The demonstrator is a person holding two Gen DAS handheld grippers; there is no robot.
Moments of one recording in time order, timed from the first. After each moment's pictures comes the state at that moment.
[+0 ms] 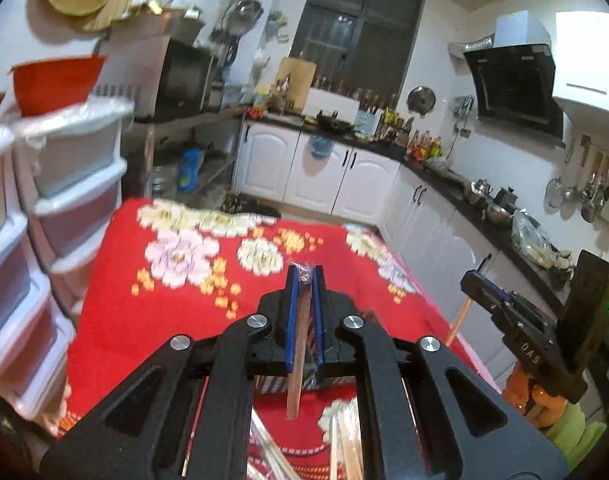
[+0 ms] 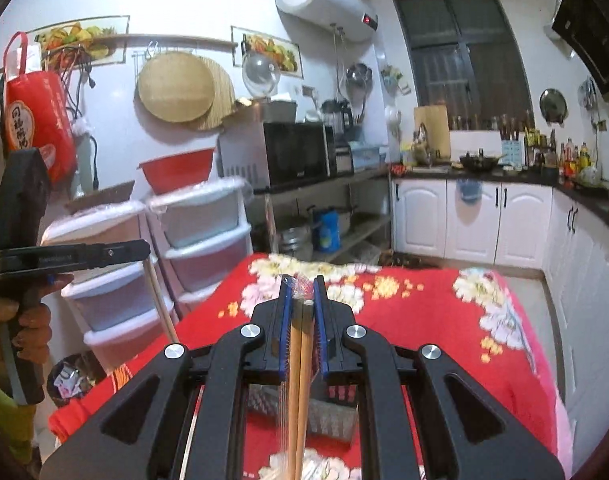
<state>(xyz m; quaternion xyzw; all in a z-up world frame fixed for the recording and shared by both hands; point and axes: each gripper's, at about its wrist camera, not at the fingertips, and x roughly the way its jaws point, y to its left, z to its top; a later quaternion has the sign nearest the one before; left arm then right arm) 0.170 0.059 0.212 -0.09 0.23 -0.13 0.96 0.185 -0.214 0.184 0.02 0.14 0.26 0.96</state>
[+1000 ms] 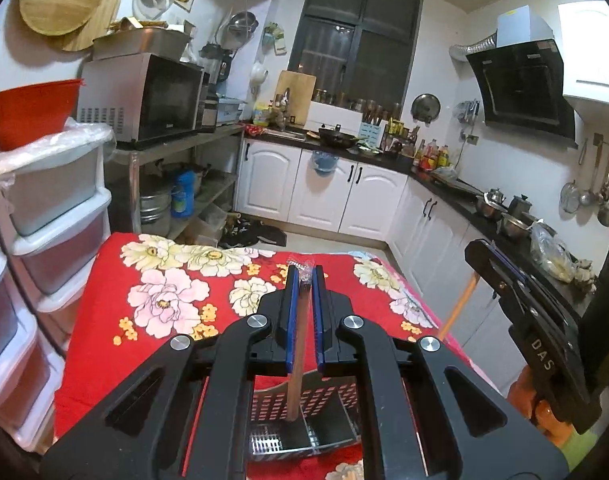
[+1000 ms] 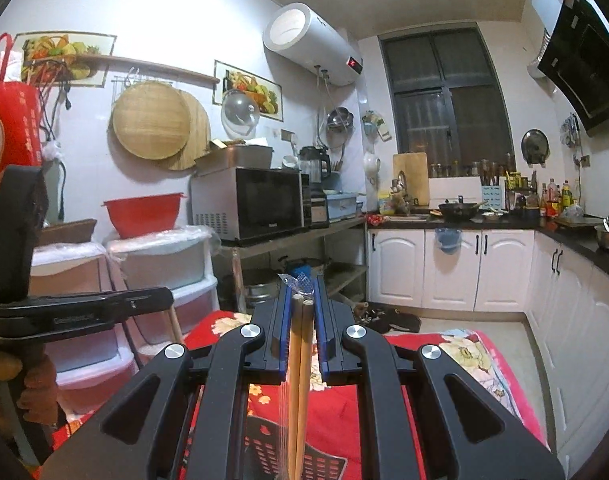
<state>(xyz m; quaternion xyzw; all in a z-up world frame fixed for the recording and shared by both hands) 0.249 0.028 0.214 -0.08 0.21 -0.12 0.97 0.257 -0.197 0.201 0.02 0.06 0.21 0.98</state>
